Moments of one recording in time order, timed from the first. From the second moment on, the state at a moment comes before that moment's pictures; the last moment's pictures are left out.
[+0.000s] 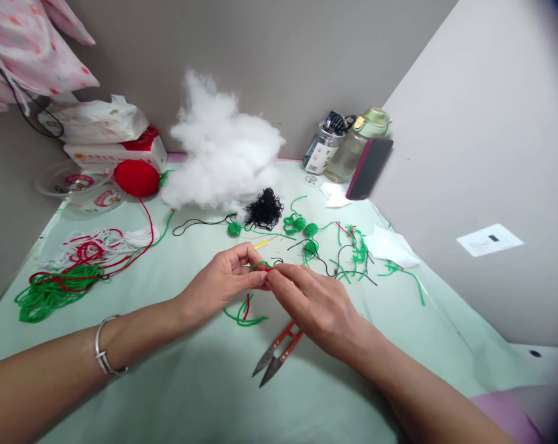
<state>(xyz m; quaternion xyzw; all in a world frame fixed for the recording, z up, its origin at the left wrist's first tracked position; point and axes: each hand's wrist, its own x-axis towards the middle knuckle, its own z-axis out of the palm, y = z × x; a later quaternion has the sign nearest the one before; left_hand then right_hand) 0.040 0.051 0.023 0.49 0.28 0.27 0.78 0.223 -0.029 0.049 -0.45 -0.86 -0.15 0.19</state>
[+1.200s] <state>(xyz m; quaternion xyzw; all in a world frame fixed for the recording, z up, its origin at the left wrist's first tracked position) 0.036 0.060 0.020 0.48 0.31 0.28 0.77 0.238 -0.021 0.056 -0.51 -0.81 -0.10 0.28</state>
